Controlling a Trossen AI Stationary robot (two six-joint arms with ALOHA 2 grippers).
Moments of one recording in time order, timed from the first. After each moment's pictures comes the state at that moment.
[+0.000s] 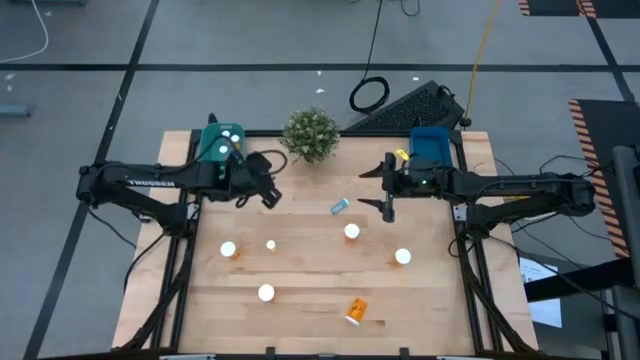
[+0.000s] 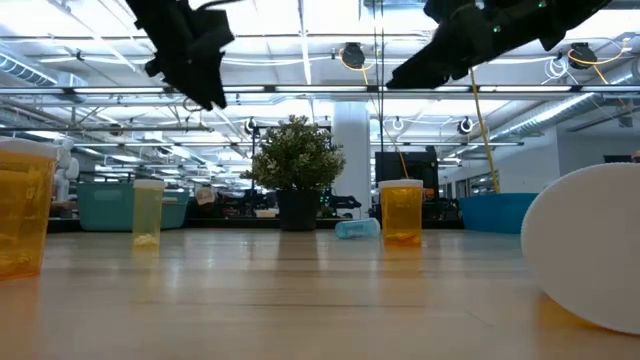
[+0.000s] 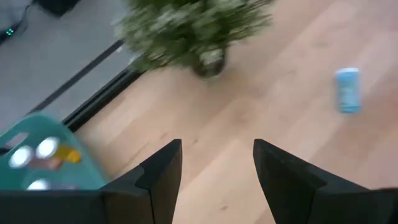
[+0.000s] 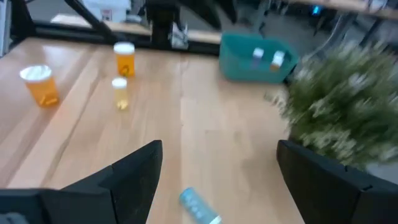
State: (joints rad) left arm 0.05 1.24 1.04 -0.77 -0.57 -0.50; right arm -0.17 1.08 0.63 0.07 -0.04 -0.17
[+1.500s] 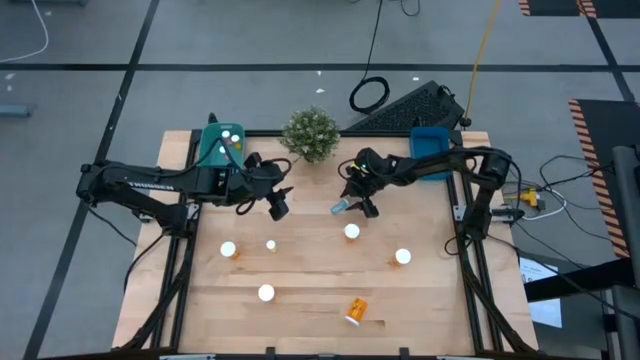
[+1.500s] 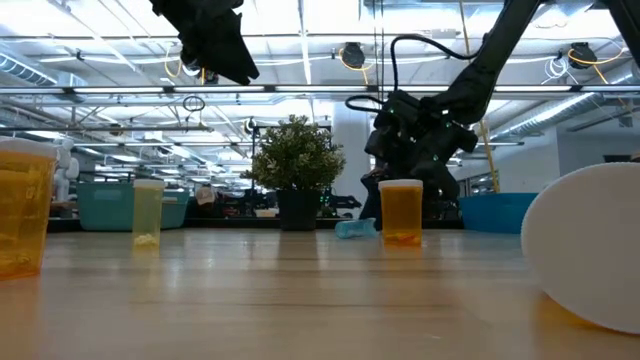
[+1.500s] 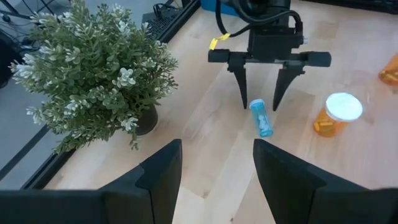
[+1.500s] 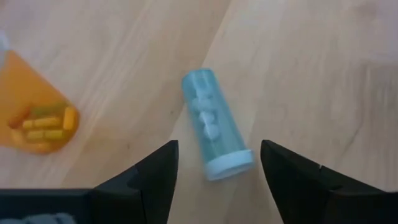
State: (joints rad) left arm 0.00 1.24 1.04 -0.52 -0.45 -0.24; right arm -0.46 1.82 0.81 0.09 -0.55 -0.62
